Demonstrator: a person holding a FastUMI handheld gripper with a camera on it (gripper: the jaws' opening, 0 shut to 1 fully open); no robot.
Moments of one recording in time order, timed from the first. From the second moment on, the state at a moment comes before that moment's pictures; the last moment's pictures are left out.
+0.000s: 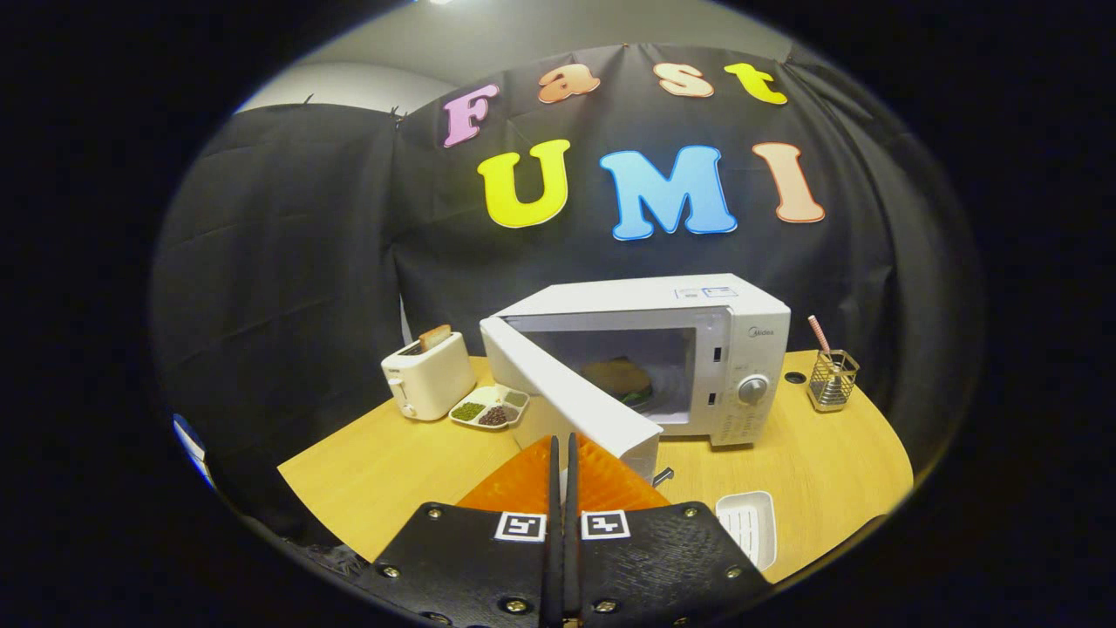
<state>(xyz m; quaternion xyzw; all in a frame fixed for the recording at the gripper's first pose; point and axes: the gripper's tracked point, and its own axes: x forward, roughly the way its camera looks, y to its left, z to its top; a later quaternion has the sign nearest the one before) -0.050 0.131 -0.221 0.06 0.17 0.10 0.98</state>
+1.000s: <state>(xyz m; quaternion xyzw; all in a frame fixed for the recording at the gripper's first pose) 0.112 0.032 -0.234 0.05 0.15 -0.01 0.99</state>
